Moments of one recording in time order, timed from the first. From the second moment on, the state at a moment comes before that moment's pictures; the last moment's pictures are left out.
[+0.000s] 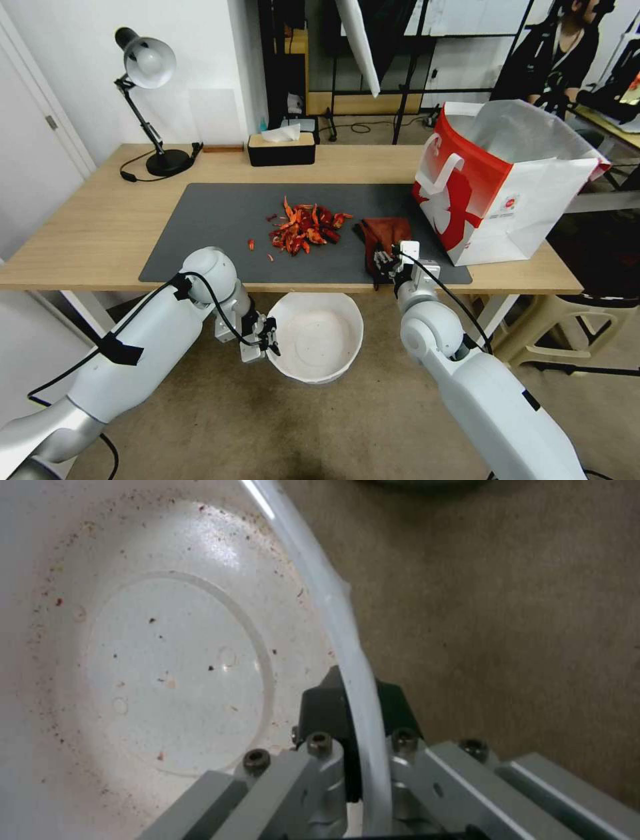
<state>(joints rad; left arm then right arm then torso) 0.63 -1.00 0.08 -1.58 0.52 -0.82 1.53 -0.95 1.15 0.05 1.81 0.64 -0.37 0.57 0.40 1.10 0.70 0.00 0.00</state>
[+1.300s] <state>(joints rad) 0.65 -0.98 0.05 -1.57 0.51 -0.82 1.53 -0.65 0.91 -0.05 1.75 0.86 -0.14 0.26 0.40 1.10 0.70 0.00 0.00</state>
